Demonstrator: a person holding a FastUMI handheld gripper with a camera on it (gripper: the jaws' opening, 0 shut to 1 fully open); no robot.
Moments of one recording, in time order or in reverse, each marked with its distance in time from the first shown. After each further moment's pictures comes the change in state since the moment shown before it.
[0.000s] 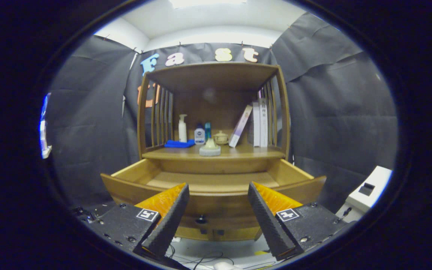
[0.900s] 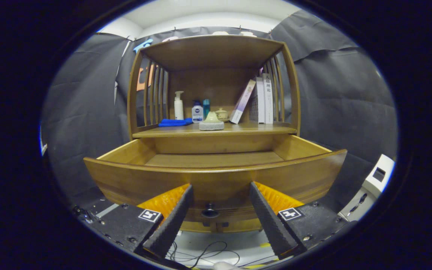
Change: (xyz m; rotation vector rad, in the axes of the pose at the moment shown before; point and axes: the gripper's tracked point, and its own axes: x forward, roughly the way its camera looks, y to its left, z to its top) arm 0.055 0.016 -0.029 0.005 0.099 -0.034
